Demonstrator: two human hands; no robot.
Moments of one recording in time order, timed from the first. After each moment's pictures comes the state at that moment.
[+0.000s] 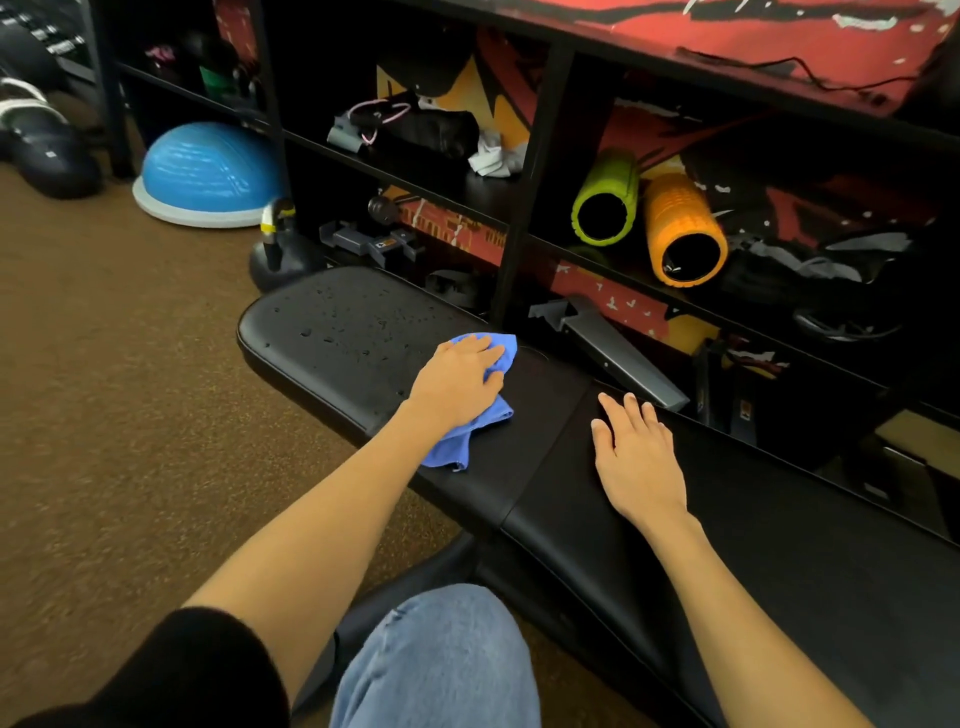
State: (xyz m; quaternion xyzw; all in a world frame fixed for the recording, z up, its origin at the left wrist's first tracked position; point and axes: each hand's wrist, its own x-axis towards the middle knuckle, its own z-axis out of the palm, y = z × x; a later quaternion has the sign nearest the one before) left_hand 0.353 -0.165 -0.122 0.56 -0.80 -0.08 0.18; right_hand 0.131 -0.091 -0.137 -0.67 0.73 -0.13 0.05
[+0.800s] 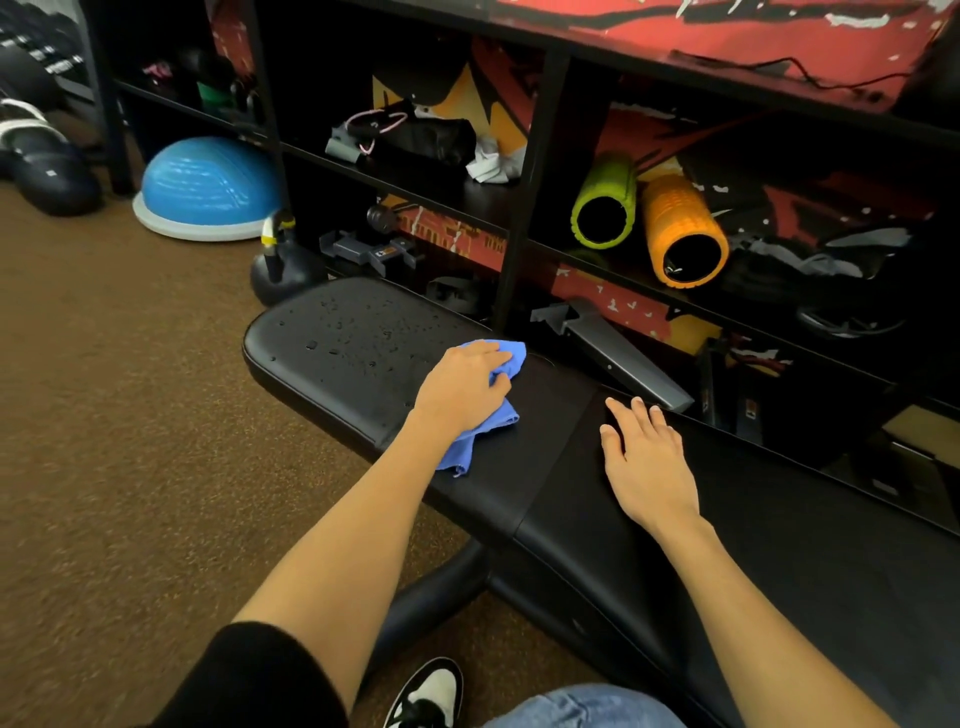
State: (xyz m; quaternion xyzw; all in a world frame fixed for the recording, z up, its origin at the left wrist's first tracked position) left_hand 0.357 -0.164 -0.119 0.55 -0.79 -0.11 0.23; right_hand 0.132 -0.092 -0.139 -0.67 0.73 -0.12 0.06
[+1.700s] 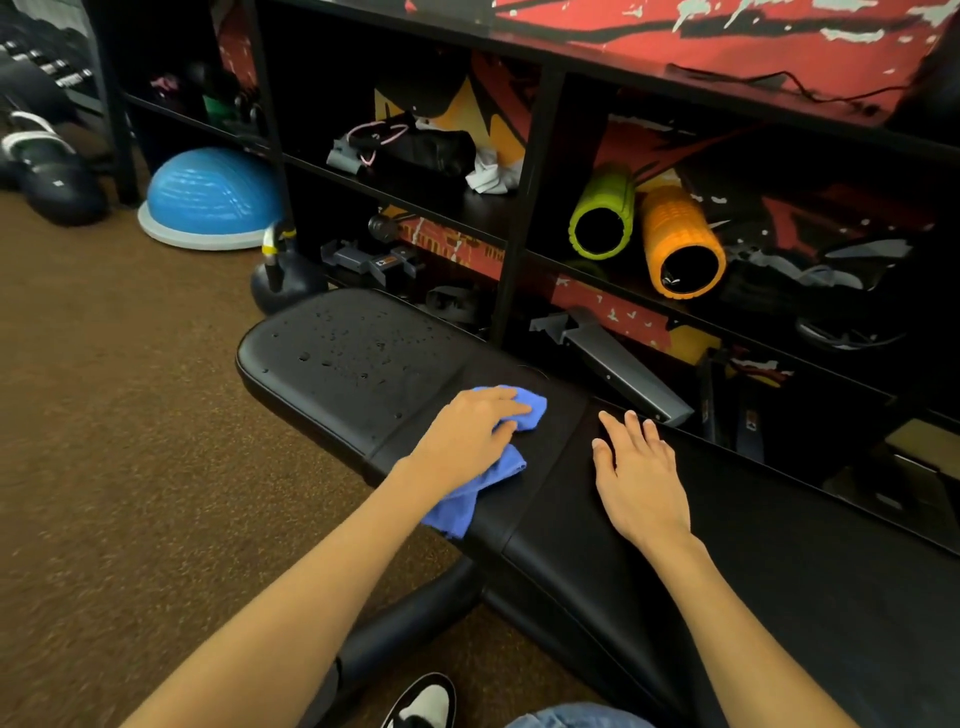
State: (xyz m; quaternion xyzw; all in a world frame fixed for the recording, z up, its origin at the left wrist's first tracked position) left_hand 0.345 -0.131 -0.130 0.50 -0.81 -0.16 0.26; right_hand 0.133 -0.089 -0.135 -0.67 0.73 -0.12 0.06
